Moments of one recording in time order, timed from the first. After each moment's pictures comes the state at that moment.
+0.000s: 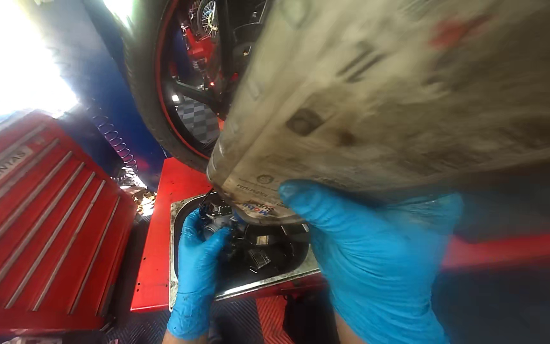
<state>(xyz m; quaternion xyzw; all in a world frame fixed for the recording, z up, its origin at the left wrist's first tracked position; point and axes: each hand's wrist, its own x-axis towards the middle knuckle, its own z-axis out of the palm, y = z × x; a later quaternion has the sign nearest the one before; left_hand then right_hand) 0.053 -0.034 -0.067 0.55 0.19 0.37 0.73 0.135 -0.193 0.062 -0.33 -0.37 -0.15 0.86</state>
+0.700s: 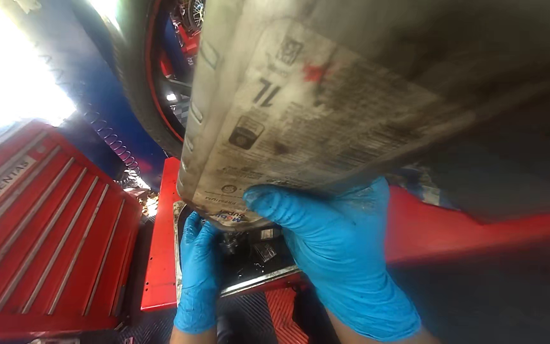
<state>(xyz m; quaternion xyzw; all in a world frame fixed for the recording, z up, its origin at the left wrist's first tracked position) 0.053 -0.031 -0.074 0.44 0.18 0.37 0.80 0.128 -0.175 0.050 -0.31 -0.38 -0.07 0.87</state>
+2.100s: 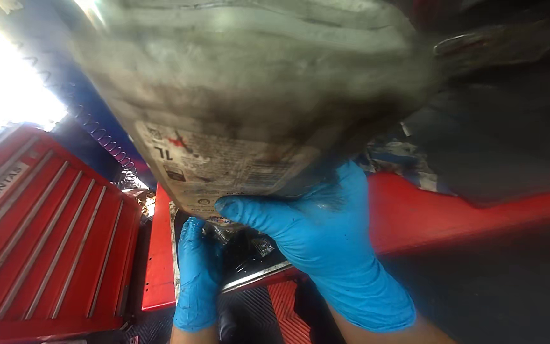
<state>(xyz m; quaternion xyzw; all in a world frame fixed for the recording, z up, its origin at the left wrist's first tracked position) 0.058 -0.037 -0.068 0.37 0.24 0.35 0.83 0.135 -0.178 0.046 -0.41 -0.42 -0.10 0.80</state>
